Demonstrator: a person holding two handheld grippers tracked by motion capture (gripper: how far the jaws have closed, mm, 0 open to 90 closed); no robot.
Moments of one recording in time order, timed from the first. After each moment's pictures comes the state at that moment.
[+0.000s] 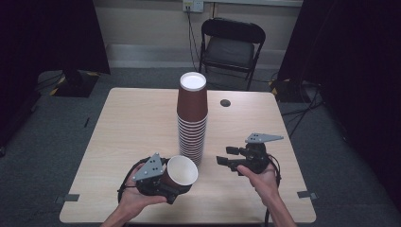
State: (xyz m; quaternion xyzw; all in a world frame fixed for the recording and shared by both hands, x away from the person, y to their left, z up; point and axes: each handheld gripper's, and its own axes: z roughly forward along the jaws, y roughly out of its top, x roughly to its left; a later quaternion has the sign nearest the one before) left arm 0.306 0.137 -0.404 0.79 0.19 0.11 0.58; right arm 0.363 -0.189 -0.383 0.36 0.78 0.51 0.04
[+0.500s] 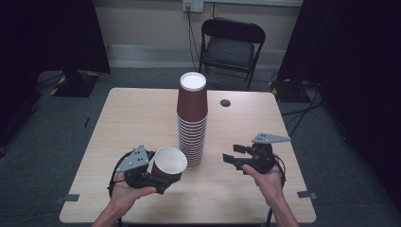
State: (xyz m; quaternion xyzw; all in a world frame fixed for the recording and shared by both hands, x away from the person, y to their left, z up) left arm 0.317 0.166 -0.395 0.75 0.24 0.12 0.60; right arm 0.361 -0.203 -0.383 0.38 0.77 0.51 0.08
